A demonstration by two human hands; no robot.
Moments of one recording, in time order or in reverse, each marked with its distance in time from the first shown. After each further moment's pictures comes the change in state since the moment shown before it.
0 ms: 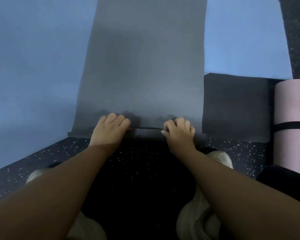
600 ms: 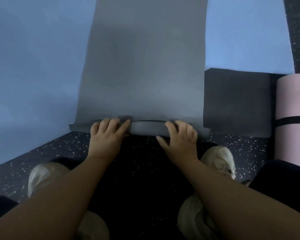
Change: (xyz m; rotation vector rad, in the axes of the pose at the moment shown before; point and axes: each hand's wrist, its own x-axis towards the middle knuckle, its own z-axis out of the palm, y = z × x) left_hand -0.041 0.016 0.010 0.030 0.098 -0.164; right_hand -0.029 0.001 0.029 -0.101 0.401 -0.080
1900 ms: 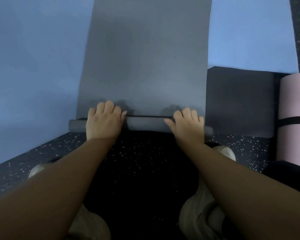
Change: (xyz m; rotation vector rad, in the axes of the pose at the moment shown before) left_hand 0.044 -0.015 0.000 0.101 -0.055 -0.129; right_hand 0.044 0.014 0.000 -0.206 0.074 -0.067
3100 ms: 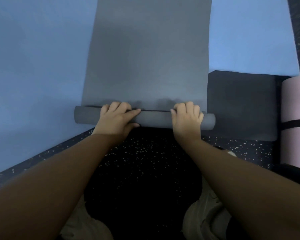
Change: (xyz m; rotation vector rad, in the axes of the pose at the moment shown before) left_hand 0.024 -0.003 -0.017 -0.417 -0.212 0.219; right_hand 0.028 -0.017 0.001 0.153 0.099 0.195
